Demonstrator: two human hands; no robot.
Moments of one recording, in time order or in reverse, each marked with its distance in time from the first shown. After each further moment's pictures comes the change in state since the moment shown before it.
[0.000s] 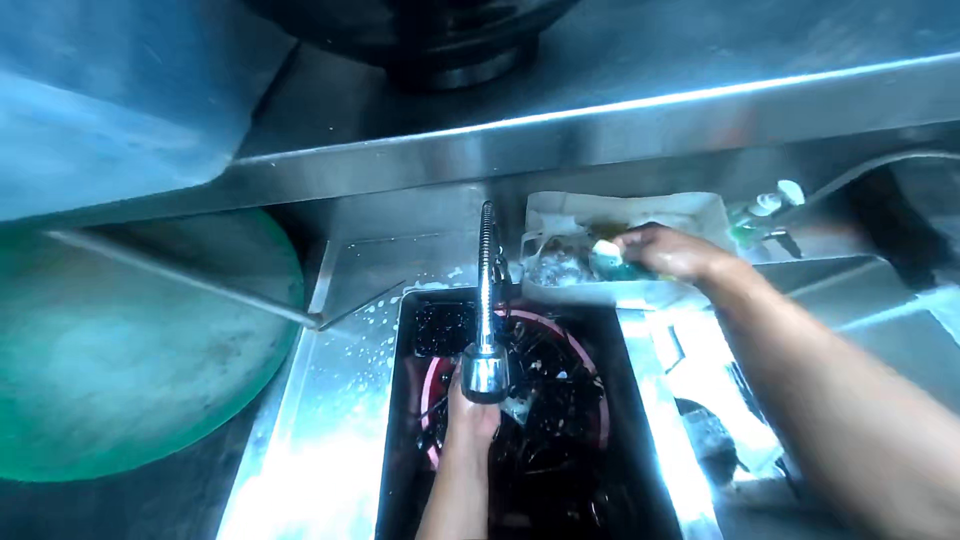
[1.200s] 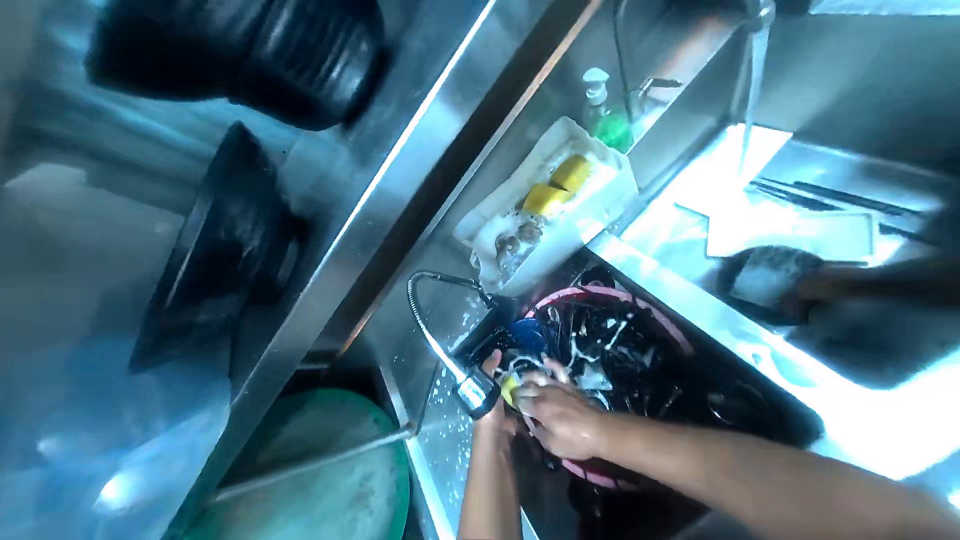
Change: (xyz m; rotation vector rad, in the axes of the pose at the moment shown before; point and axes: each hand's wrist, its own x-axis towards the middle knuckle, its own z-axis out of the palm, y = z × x) left_hand 0.007 0.058 0.028 0.922 -0.240 -0.082; right_hand -0.114 -0.049 0.304 0.123 0.070 -0.411
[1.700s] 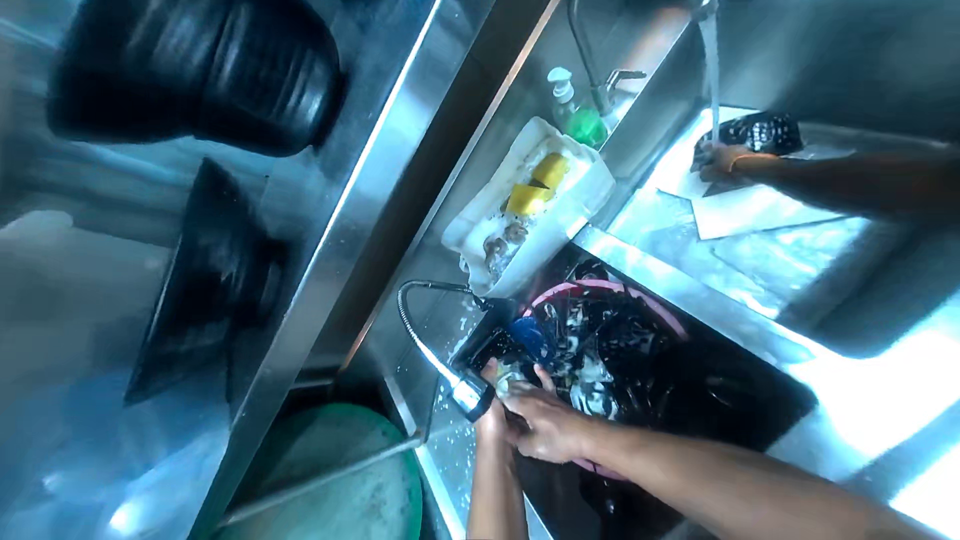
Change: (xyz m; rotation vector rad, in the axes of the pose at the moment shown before) left_hand -0.014 -0.001 -0.009 0.115 -0.015 0.120; right_hand 0.008 -0.022 0.010 0.291 0.064 0.052
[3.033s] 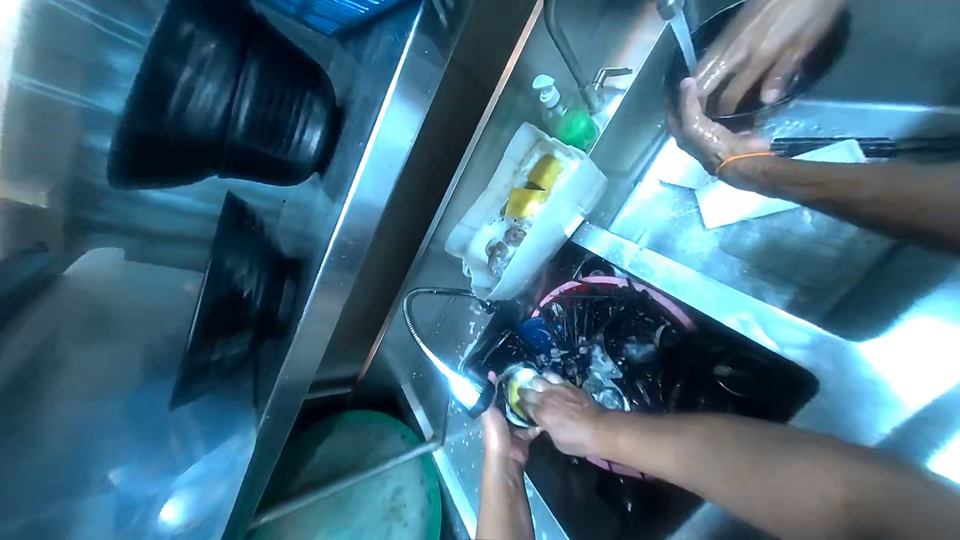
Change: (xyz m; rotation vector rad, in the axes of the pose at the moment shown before) left_hand -0.016 0.000 -0.006 -0.005 0.150 -0.387; right_hand -0.009 0.029 0.012 -0.408 0.037 -0.102
